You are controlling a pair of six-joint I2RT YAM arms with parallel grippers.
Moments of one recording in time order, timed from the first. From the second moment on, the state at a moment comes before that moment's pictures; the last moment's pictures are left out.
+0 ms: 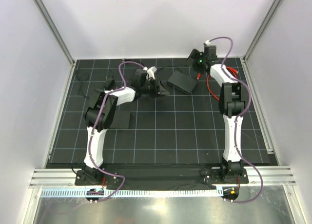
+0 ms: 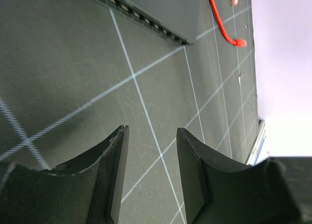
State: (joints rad) left arm -0.45 2.18 1.43 0.18 0.59 -0.68; right arm 0.08 2.35 1.97 -0.21 -0.26 0.56
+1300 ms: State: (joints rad) left arm -0.42 2.07 1.35 0.12 0.39 -0.60; right arm 0.28 1.98 1.01 0.43 -0.44 0.87
